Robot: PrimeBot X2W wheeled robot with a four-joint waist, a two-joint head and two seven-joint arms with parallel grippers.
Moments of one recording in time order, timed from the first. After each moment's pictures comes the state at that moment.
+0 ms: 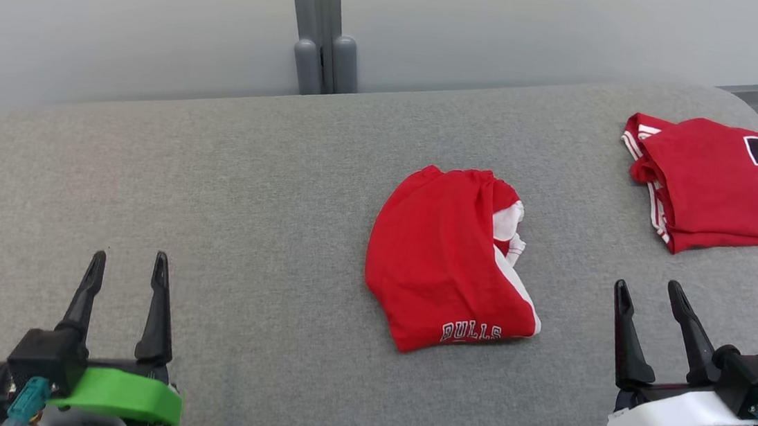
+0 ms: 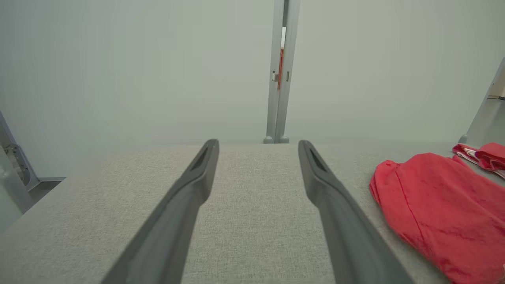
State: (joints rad) left arm -0.04 0.18 -0.13 0.13 -0.31 0.05 -0.26; right arm -0.02 -0.14 0.04 0.12 0.27 0.13 -0.26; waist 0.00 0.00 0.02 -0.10
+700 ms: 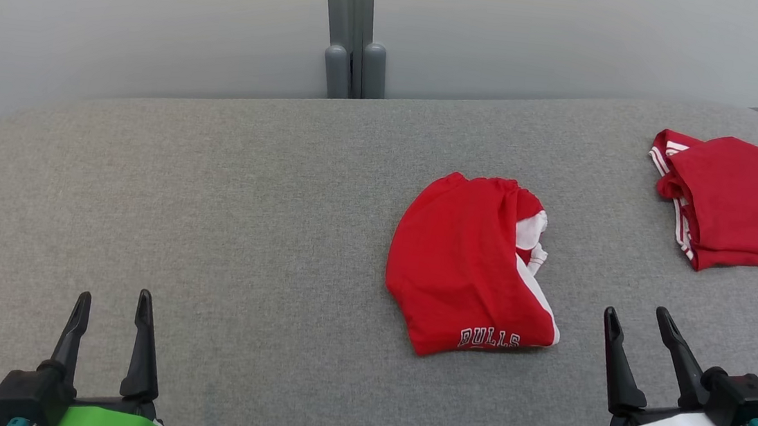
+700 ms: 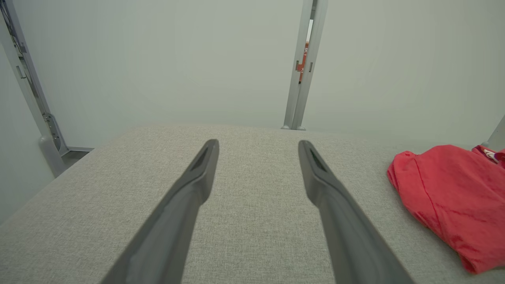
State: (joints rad) left arm 0.07 0.07 0.03 0.11 -0.23 -0.09 -0.26; right arm 0.03 -0.15 0.07 0.13 0.28 0.13 -0.26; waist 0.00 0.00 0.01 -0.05
